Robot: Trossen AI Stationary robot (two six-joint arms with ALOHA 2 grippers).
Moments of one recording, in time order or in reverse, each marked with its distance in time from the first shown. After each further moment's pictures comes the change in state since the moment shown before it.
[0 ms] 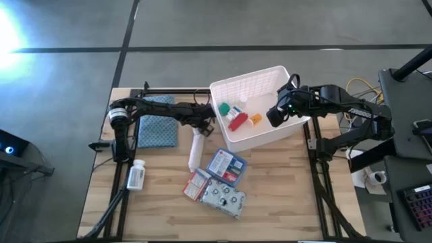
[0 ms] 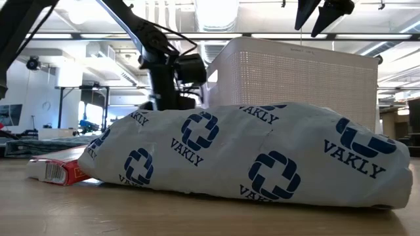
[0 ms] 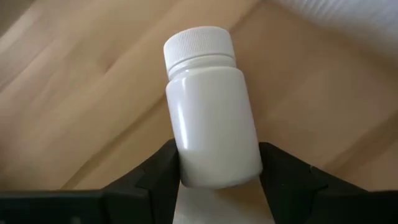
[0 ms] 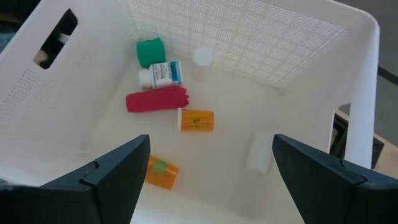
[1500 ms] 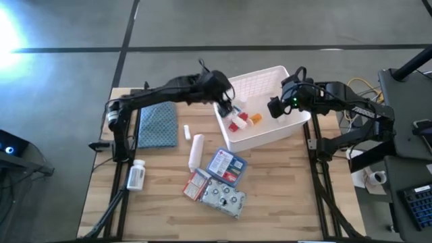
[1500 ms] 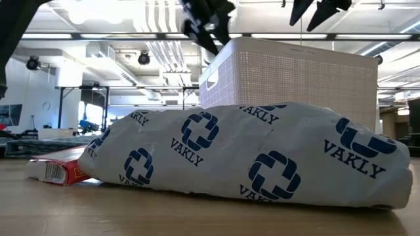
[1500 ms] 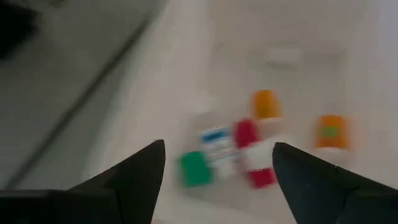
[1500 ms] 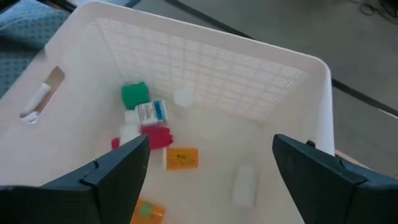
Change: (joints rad) left arm -0.084 0.001 0.800 -0.301 -0.026 0.362; right arm -0.045 -0.021 0.019 0.079 0.112 -0.056
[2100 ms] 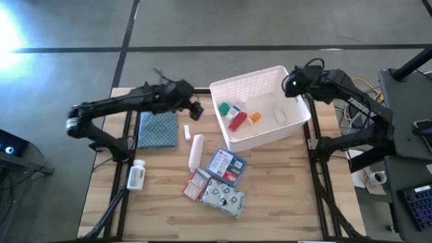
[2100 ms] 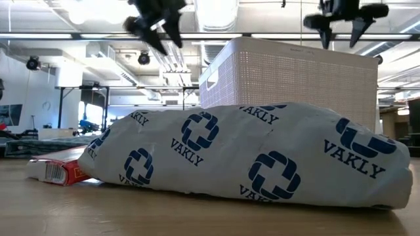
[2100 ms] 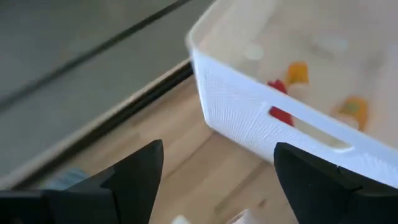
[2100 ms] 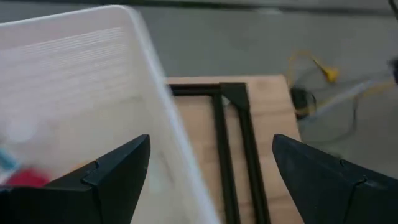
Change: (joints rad) left arm -0.014 -0.480 -0.580 0.062 -0.082 -0.381; right arm -0.366 0.005 -0.053 -0.278 0.086 0.375
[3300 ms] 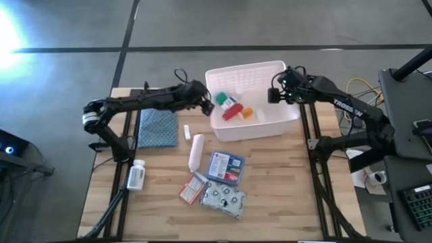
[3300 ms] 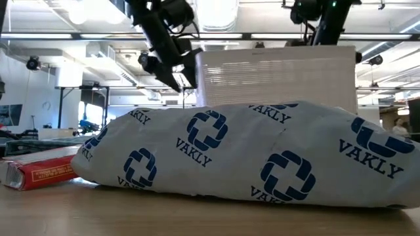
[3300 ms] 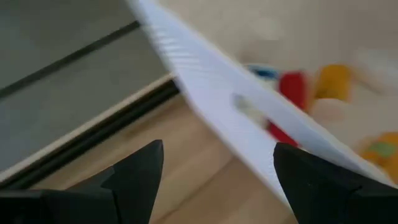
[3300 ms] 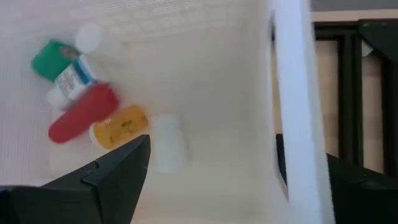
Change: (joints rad) left arm 0.140 0.188 -0.123 0.308 0.024 0.068; right arm -0.085 -0.002 -0.303 0.487 -0.440 -0.138
